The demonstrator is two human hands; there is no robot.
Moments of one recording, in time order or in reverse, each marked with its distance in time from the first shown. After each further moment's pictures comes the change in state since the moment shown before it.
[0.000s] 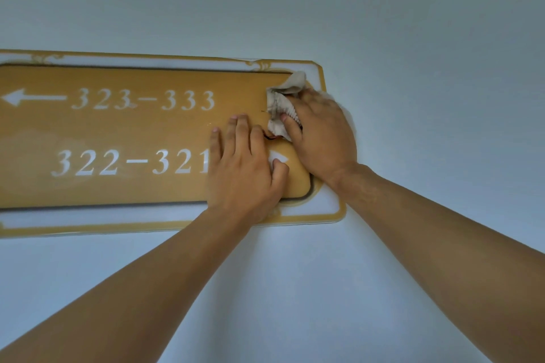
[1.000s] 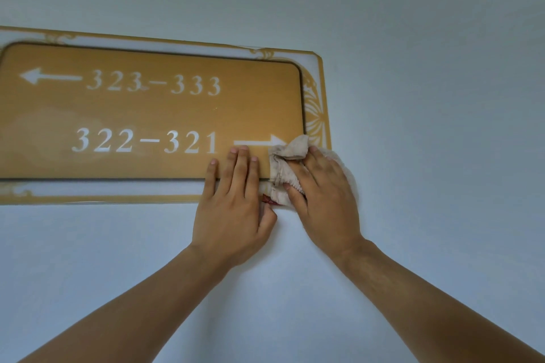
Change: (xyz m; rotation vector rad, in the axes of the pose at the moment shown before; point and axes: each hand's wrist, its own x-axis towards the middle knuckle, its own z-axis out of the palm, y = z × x) left_hand -0.084 -0.017 -0.013 0.127 -0.205 0.139; right_hand -0.133 -0.022 -0.009 -0.009 -0.064 -0.028
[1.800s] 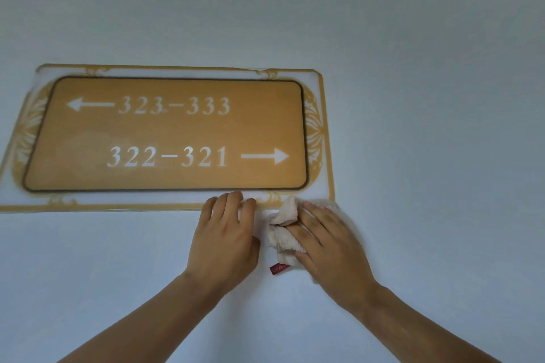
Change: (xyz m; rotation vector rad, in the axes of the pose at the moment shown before) left_hand -0.039 0.001 -0.032 -0.002 0.026 -0.006; right_hand -0.060 -0.004 -0.022 -0.103 -0.035 -0.325
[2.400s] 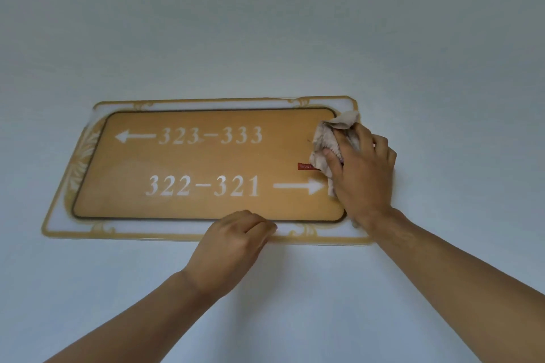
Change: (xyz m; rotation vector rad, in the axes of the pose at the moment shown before) left_hand 0.031 -0.054 -0.020 -0.141 0.202 0.290; right_hand 0.153 0.067 0.007 0.047 0.196 0.564
